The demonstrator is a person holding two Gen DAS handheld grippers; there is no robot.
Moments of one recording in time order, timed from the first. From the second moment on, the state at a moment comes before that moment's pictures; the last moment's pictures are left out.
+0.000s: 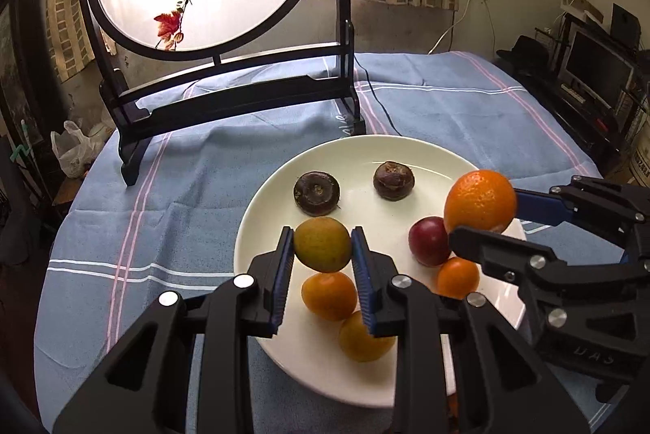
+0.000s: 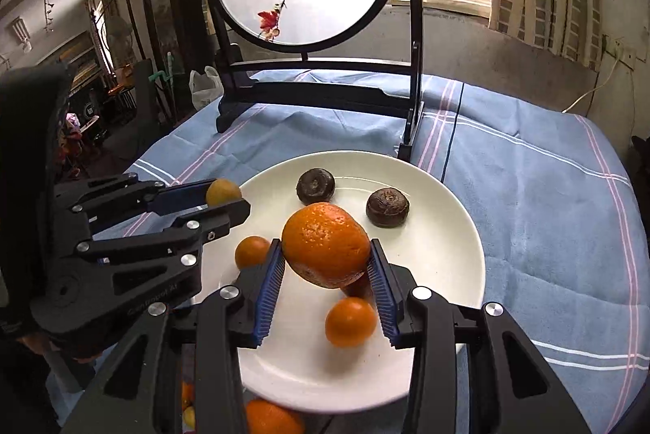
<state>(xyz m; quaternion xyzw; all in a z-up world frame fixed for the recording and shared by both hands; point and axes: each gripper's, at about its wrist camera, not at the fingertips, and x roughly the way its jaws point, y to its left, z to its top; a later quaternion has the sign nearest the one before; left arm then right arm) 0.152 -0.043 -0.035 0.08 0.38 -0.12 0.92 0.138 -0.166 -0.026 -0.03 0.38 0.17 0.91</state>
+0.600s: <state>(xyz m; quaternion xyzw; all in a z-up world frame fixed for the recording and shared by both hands) 0.126 -0.018 -0.027 0.08 0.36 -0.11 0.92 0.108 -0.186 -0.011 -0.04 0.37 0.16 0.92</state>
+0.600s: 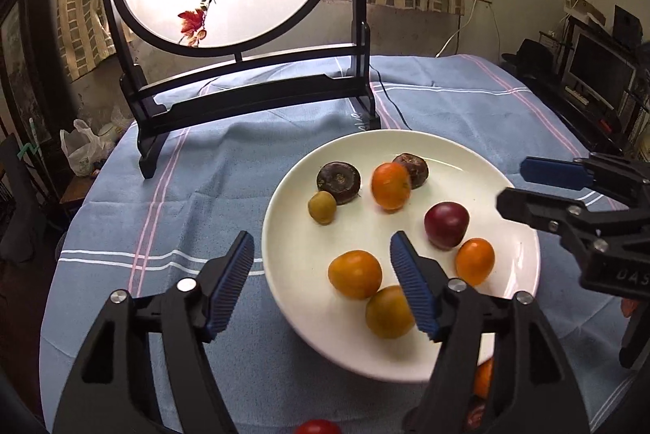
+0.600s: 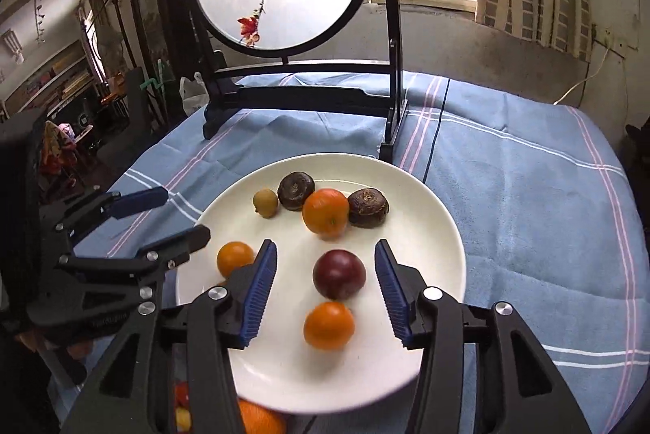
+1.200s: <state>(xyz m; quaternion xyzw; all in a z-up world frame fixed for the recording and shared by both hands) -0.023 0.018 -0.044 0.08 0.36 -0.16 0.91 -0.078 -0.200 -0.064 -0.17 0.40 0.19 0.88</state>
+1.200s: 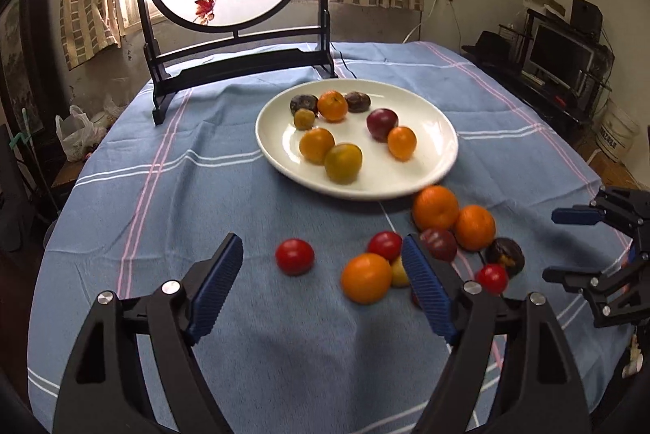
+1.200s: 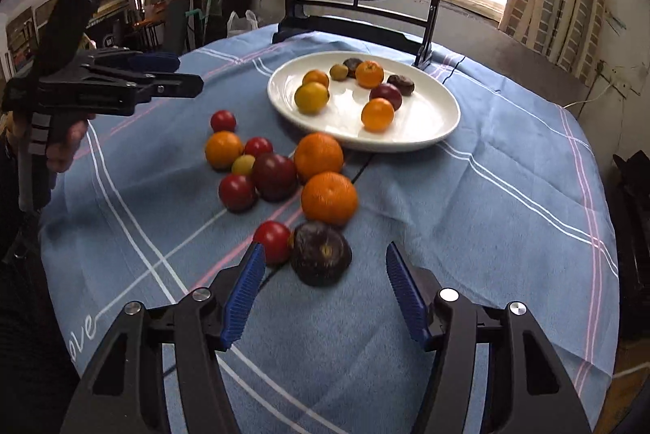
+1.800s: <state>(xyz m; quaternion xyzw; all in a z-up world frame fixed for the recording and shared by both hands) -0.083 -0.057 -0.068 0.18 0.36 -0.29 0.87 -0.048 -0.198 -0.087 -0.14 0.46 0.27 0.83</state>
